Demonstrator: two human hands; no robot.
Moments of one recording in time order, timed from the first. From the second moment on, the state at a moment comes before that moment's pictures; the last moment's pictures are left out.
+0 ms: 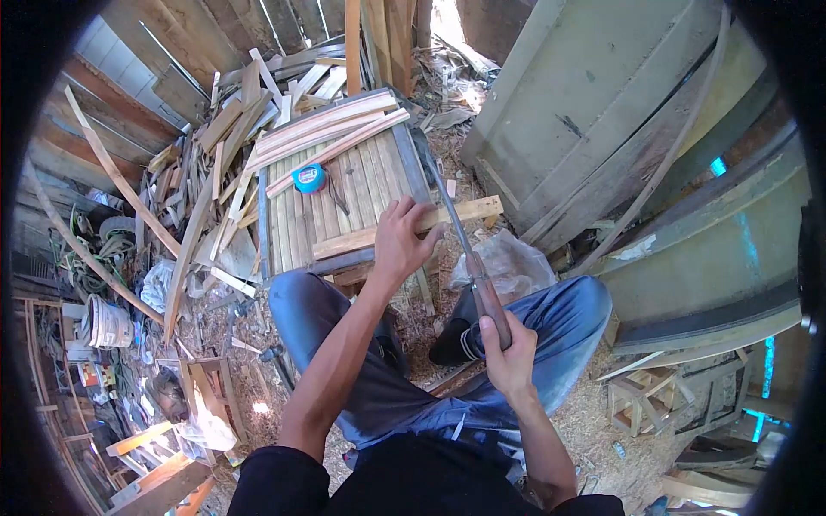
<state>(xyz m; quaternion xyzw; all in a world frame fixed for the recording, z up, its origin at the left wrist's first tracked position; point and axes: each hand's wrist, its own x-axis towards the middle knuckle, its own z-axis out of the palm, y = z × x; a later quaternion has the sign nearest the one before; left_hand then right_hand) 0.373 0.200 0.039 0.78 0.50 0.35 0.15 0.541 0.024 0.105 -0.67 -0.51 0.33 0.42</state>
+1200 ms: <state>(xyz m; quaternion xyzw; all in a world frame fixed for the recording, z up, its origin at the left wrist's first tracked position) 0.371 0.207 0.032 0.78 0.52 0.32 0.13 0.564 -0.006 0.118 -0.70 -0.49 0.35 0.37</state>
